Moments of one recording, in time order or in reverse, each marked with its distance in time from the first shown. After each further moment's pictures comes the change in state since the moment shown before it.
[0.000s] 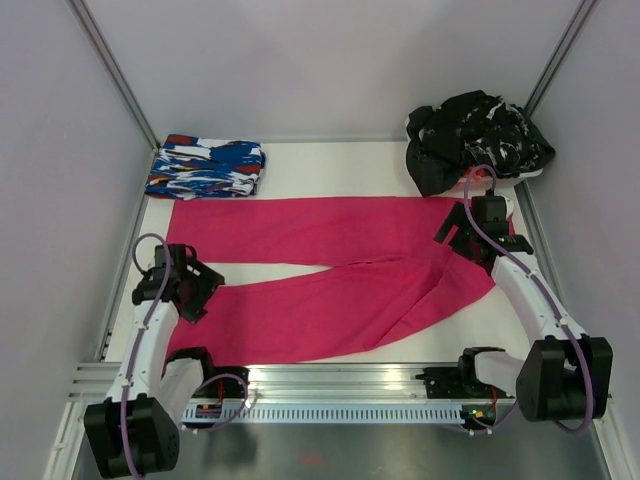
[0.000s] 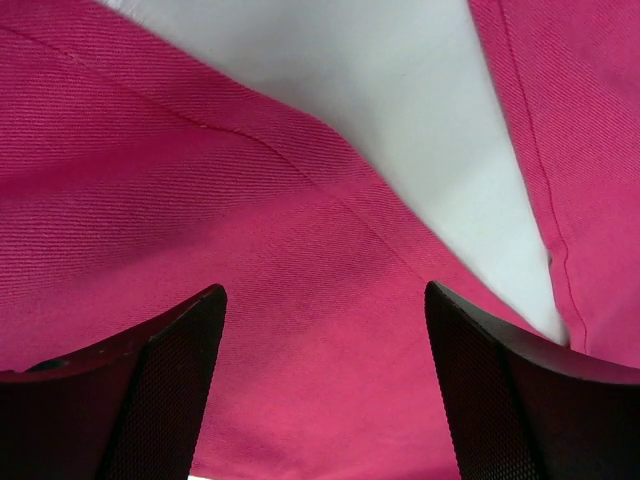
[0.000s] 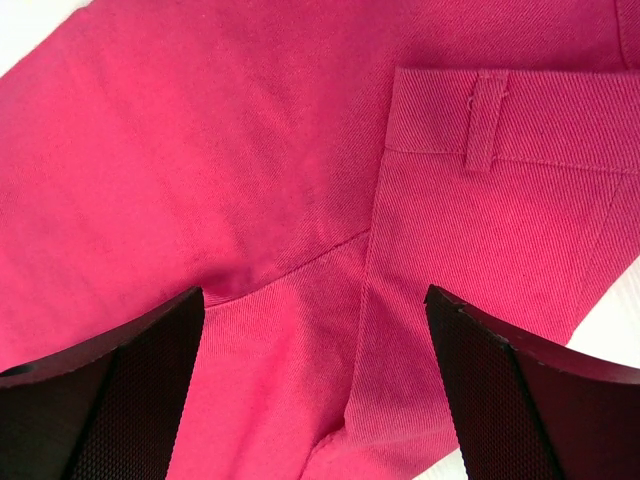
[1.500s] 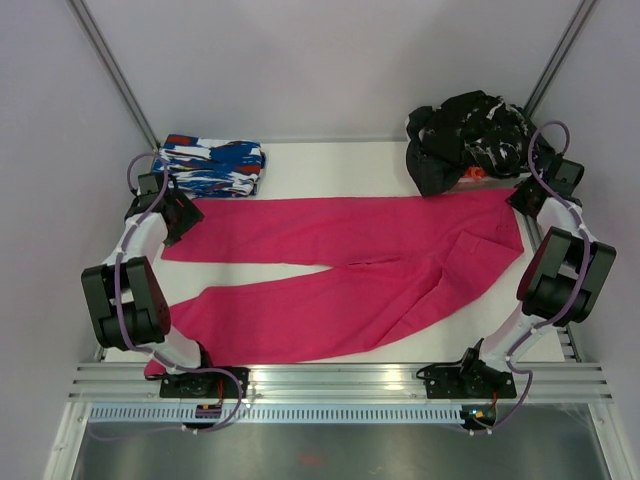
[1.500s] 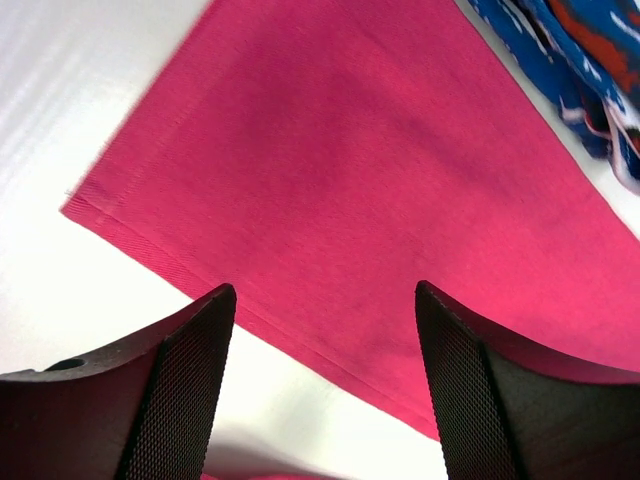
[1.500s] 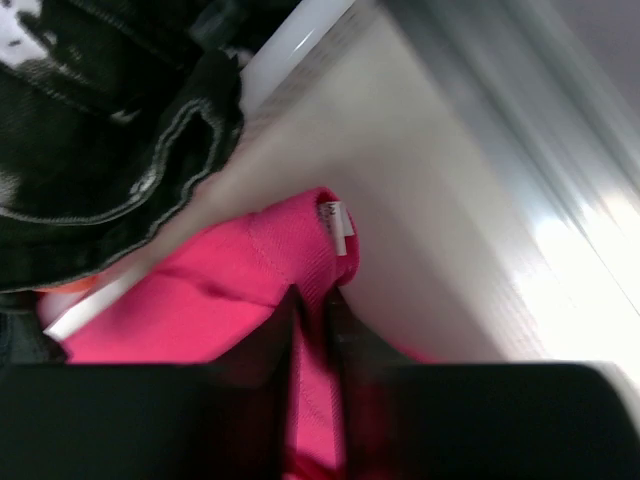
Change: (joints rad) left arm 0.114 0.720 0.502 0.375 -0.040 0.368; right arm -0.483 0.598 0.421 0.298 -0.270 -0.180
